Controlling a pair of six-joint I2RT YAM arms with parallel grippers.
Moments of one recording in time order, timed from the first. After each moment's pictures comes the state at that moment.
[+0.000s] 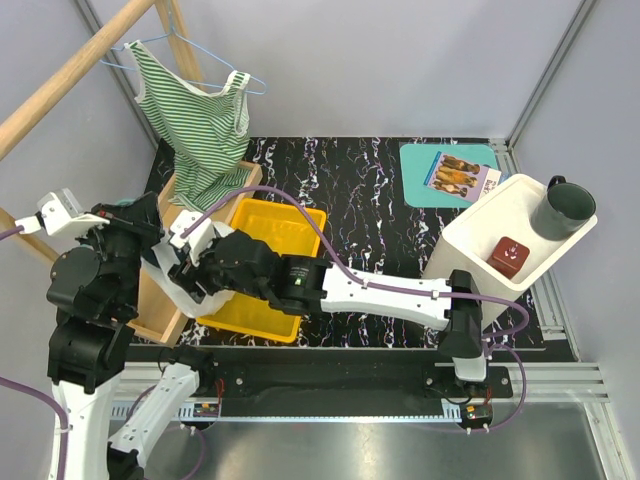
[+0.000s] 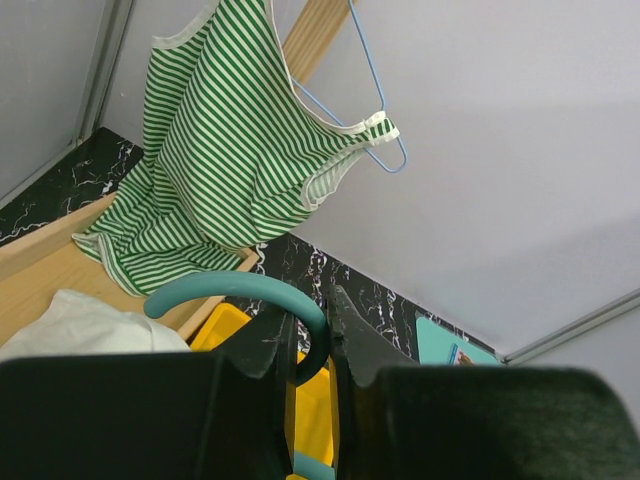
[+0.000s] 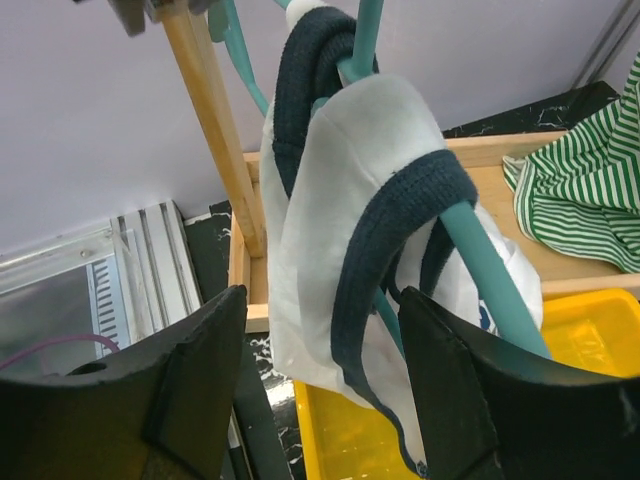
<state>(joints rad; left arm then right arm) -0.25 0.59 1.24 -0.58 -0.39 -0.57 1.38 1.93 1.92 -0.14 0.20 0.04</state>
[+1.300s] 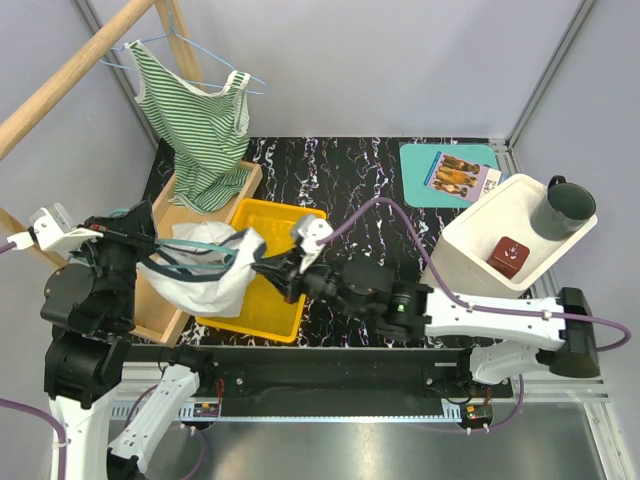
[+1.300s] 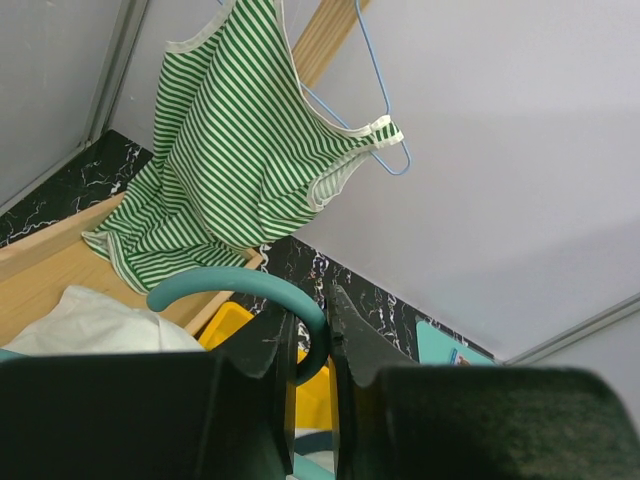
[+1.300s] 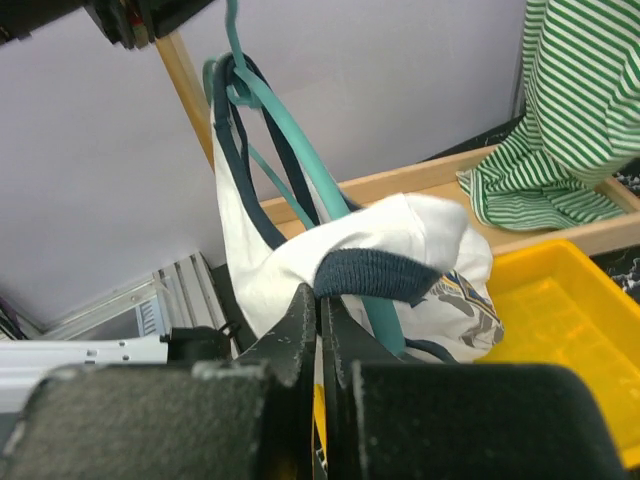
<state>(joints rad) -0.25 0.52 1.22 -0.60 -0.41 -0.57 1.37 1.36 1.18 0.29 0.28 0.14</state>
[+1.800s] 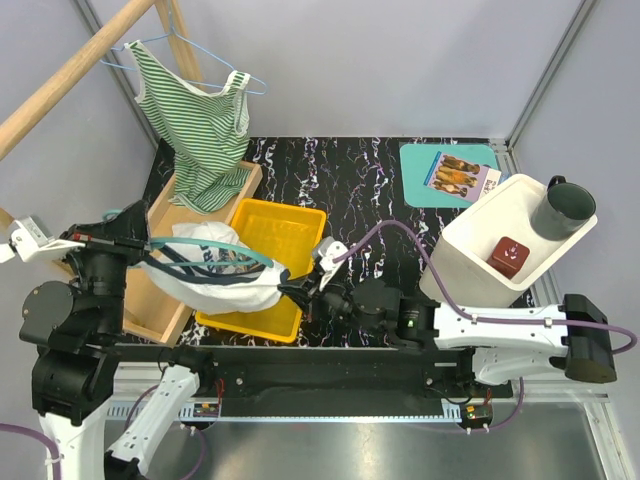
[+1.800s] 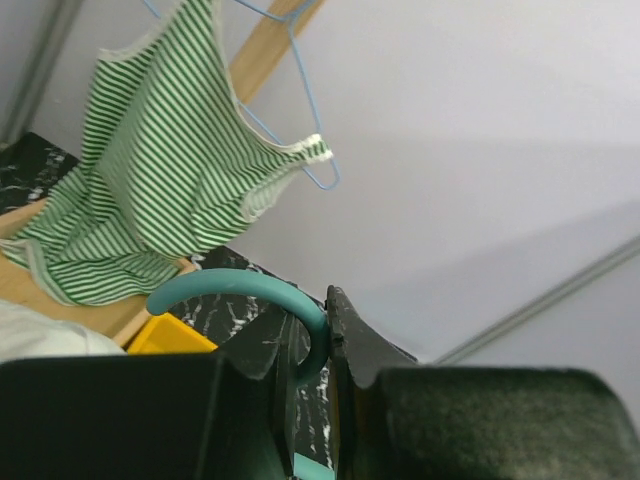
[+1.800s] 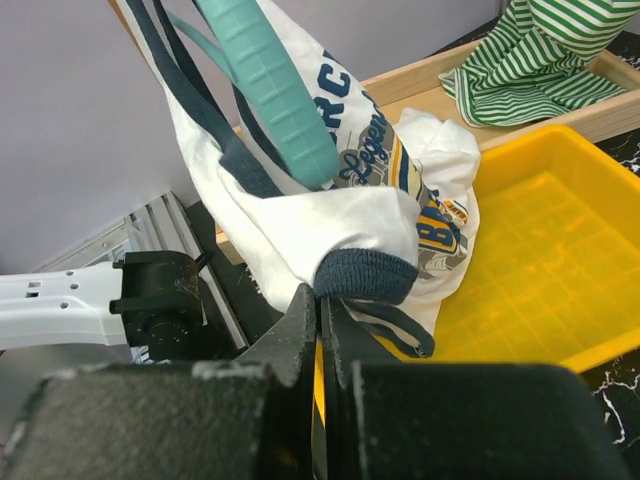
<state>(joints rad) -0.25 0.50 1.28 -0.60 -0.35 -0.66 1.37 1.20 0.84 0.36 0.33 0.26</state>
